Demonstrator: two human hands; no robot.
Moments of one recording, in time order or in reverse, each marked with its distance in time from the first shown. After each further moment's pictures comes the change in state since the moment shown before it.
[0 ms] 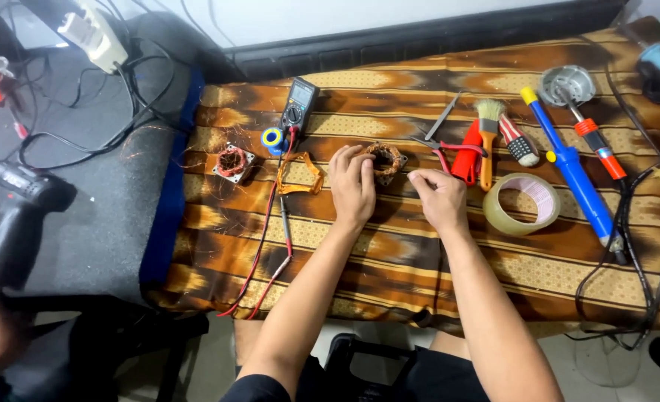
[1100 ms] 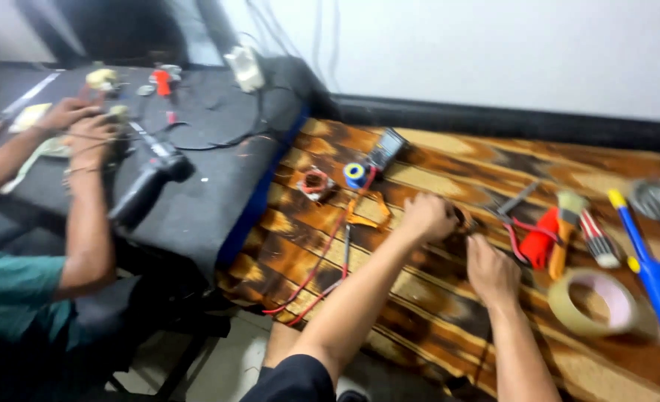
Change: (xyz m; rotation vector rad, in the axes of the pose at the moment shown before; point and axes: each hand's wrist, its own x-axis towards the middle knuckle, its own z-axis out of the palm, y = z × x) left_hand 0.053 -0.030 0.039 0.453 -0.825 -0.365; right_hand -0.004 -0.013 0.002 -0.609 -0.340 -0.075
